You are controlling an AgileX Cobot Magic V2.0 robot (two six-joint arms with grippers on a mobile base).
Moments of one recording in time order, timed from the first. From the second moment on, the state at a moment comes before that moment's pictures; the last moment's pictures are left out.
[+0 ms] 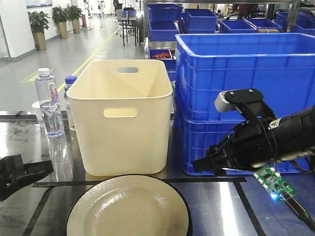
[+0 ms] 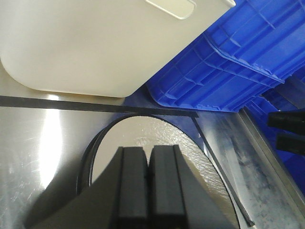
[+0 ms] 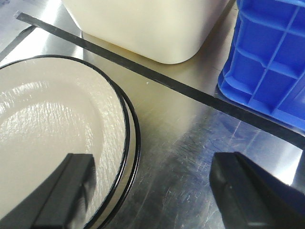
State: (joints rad) left arm 0.14 1.19 -0.84 -1.43 0.80 0.94; right arm 0.27 1.48 -1.37 0.43 0.82 -0.45
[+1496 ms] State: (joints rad) left arm -0.06 -0.01 0.03 -0.05 0.13 -0.06; right arm 0.27 1.48 -1.37 0.43 0.82 -0.45
